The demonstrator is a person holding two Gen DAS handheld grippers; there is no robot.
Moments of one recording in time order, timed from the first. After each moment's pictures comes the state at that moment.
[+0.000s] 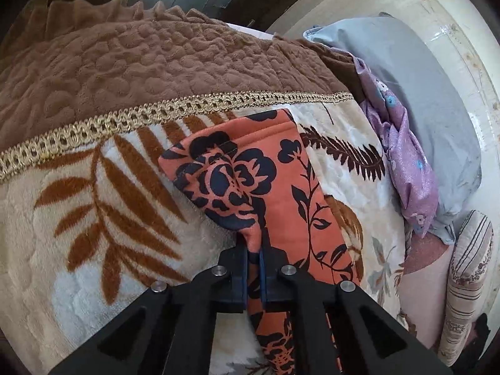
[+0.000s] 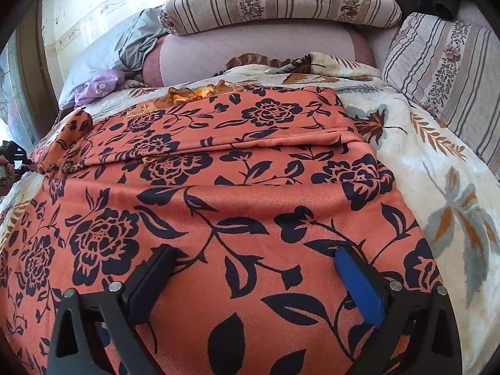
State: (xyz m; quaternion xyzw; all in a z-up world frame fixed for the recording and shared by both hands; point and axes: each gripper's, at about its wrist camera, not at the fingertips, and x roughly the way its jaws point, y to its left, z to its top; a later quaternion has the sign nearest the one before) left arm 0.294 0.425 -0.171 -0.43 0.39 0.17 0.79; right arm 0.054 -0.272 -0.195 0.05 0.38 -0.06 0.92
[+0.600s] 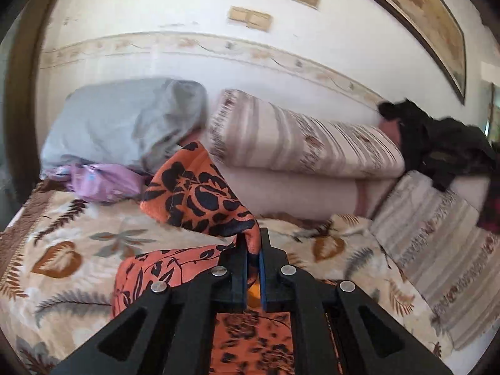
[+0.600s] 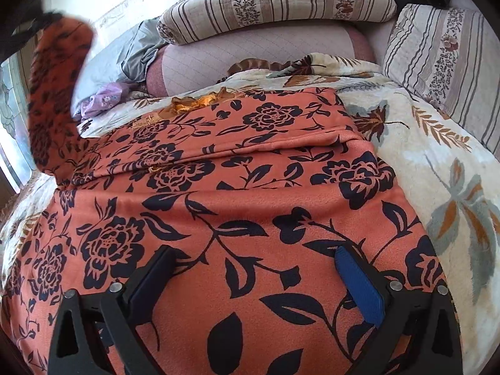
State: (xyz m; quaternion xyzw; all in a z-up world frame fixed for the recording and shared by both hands) left arm 0.184 -0.021 0.062 -0.06 0.26 -0.19 0.94; right arm 0.049 -0.281 -0.193 0.09 0.36 -0.04 0.93
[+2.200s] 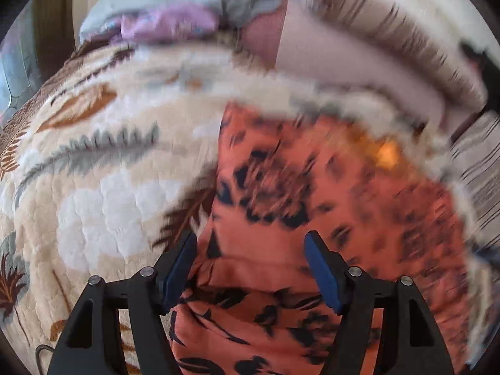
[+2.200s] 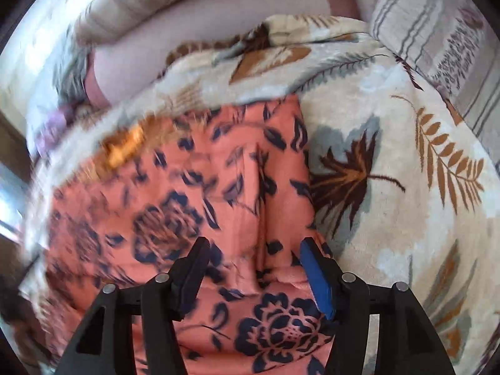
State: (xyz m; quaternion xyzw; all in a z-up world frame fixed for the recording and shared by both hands) left arm 0.211 0.065 -0.165 -0.05 0.49 -0.04 0.87; right arm 0.181 -0.360 -0.126 0.18 0.48 -0.06 0.86
